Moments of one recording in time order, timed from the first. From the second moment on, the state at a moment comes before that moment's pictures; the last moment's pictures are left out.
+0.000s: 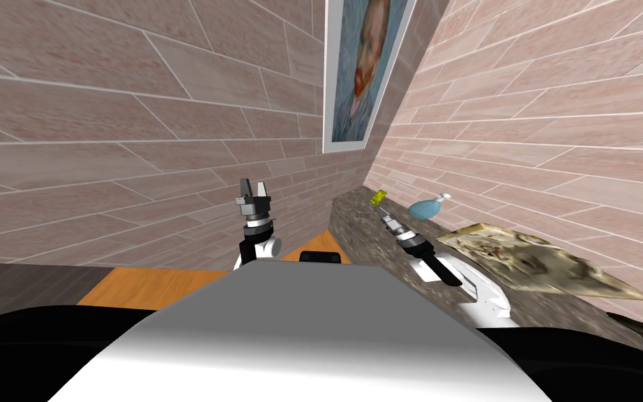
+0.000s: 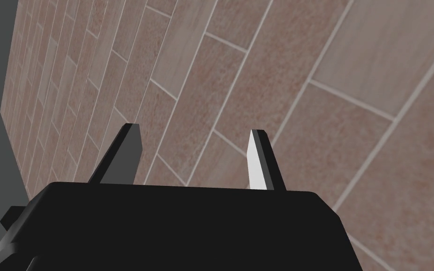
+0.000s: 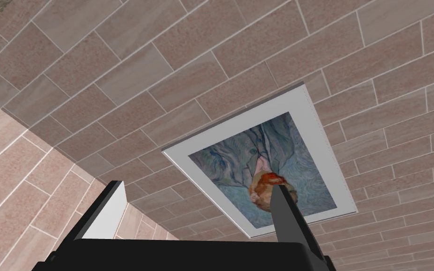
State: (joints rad) left arm 0.45 0.02 -0.07 -2.27 0.10 -0.62 -0.10; right arm 0.60 -0.83 -0.12 -2.00 0.05 -0.51 0.10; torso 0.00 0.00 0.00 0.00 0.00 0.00
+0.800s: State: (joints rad) left arm 0.45 0.02 -0.07 -2.27 0.10 -0.62 -0.10; right arm 0.65 -1.07 -0.06 -1.88 0.09 -0.50 0.09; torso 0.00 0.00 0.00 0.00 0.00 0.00
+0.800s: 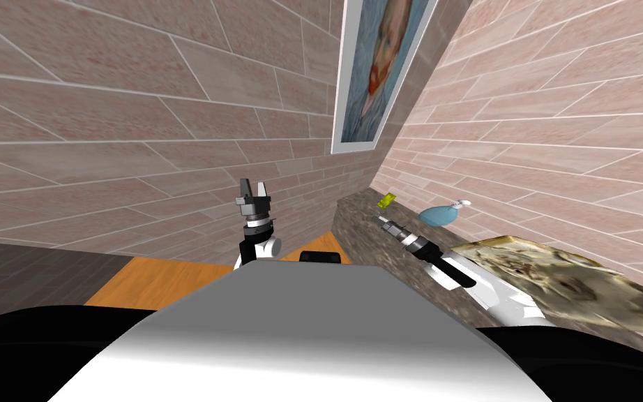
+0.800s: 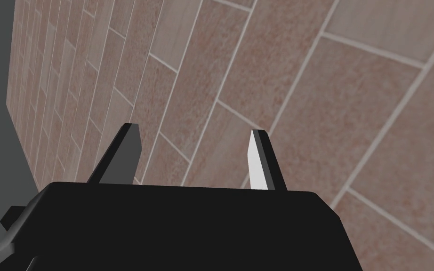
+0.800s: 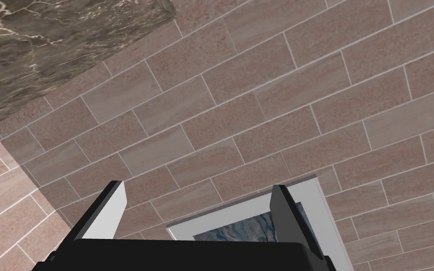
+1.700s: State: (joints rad) left arm 0.45 0.02 -0.07 -2.27 0.10 -0.62 -0.10; right arm 0.71 -1.33 0.05 -1.72 0.14 -0.50 0.07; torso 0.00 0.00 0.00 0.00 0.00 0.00
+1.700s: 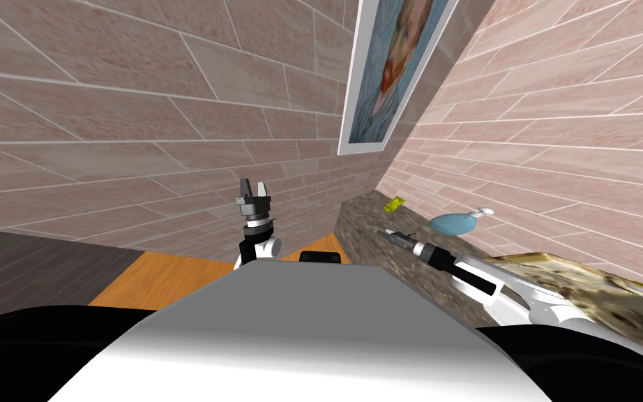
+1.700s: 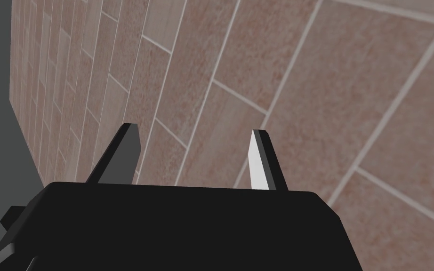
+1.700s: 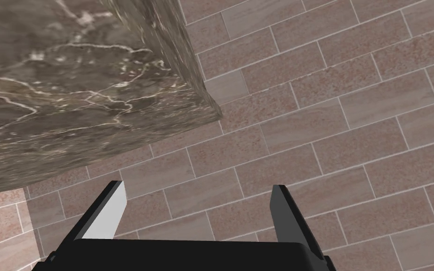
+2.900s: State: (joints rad) left arm 0.45 0.02 -0.07 -2.27 0.10 -0.62 -0.10; right arm 0.78 -1.65 0.14 -1.58 0.18 -0.48 0.05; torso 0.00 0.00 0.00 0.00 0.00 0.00
